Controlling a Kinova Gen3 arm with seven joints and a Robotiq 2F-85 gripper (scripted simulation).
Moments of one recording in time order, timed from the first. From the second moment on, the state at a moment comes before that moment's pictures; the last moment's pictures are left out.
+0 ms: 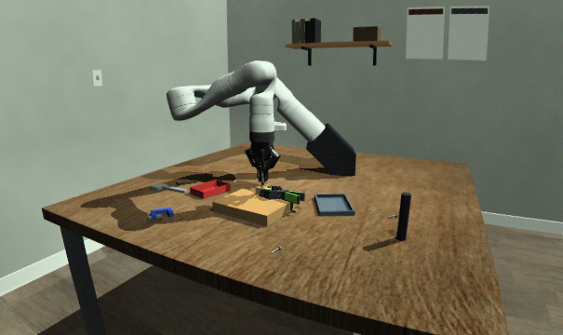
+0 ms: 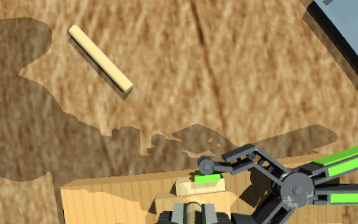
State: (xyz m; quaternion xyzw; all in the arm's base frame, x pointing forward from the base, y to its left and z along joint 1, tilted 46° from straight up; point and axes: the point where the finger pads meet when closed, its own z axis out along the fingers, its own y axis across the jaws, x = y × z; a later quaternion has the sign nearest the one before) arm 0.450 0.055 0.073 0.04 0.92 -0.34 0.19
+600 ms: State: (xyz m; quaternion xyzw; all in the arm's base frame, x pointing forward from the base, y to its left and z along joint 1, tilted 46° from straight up) arm 0.450 0.055 0.073 0.00 0.92 -0.35 0.18
